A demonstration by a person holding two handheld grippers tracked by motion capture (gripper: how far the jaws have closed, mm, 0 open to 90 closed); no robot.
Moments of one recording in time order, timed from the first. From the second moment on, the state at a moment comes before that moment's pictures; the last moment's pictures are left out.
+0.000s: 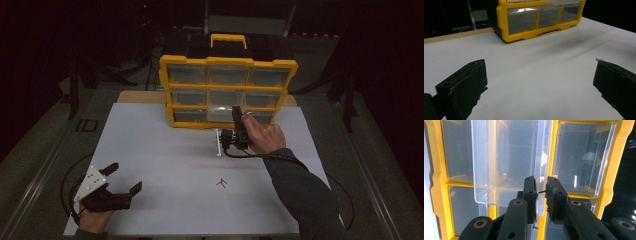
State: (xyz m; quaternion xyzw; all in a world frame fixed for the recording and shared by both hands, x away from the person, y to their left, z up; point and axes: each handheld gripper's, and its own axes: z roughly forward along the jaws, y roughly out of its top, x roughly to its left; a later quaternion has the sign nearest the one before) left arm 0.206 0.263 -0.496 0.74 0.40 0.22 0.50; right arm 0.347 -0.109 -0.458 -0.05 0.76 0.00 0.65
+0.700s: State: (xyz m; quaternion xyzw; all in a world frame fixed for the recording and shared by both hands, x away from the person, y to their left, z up) left arm 0.206 0.262 -0.497 0.74 0.40 0.22 0.50; right arm 0.333 -0.113 -0.457 -0.06 0.76 0.01 0.65
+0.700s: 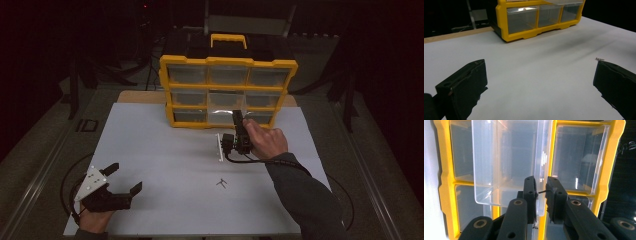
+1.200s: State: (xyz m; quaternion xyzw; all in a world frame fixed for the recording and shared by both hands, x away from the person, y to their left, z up) left arm 0.206 0.261 -0.497 0.74 0.40 0.22 0.50; right arm 0.329 -0.114 -0.460 -0.06 0.76 0.02 0.65
